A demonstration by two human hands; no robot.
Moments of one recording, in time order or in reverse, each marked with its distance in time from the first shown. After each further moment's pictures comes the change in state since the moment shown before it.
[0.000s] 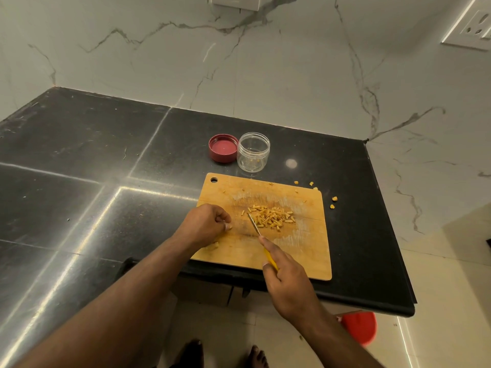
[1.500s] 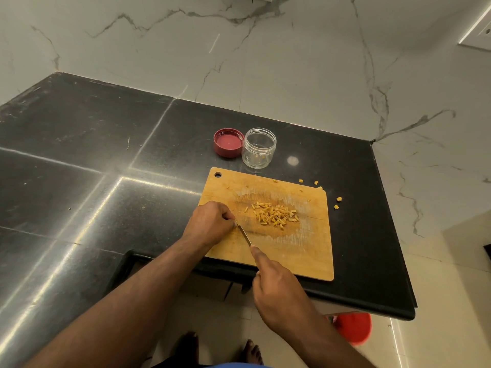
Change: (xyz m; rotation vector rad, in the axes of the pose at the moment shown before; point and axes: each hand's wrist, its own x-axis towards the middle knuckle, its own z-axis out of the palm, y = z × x) left_hand -0.002 -0.001 0.016 -0.062 0.113 -0.015; right_hand -0.011 -0.034 0.007 -0.236 -0.142 0.010
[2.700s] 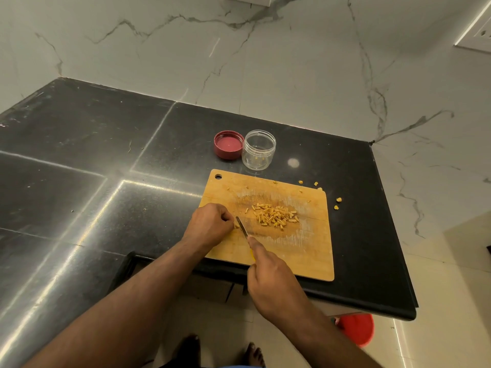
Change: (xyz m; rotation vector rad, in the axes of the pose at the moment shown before) left_hand -0.003 0.001 -0.001 0.037 0.025 -0.005; right_hand 0.011 -0.013 -0.001 0.002 0.061 -0.029
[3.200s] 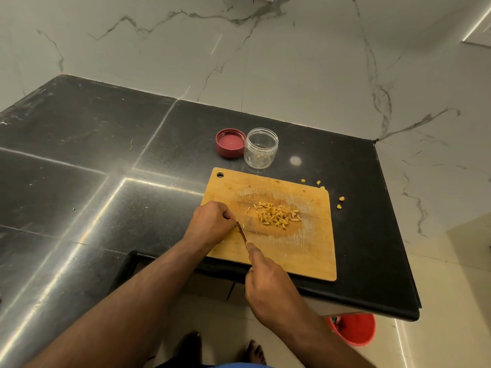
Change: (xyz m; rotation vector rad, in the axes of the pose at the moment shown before) left_hand 0.001 0.001 -0.001 -0.022 0.006 -0.024; right_hand -0.003 -0.001 0.009 0.027 -0.079 0.046
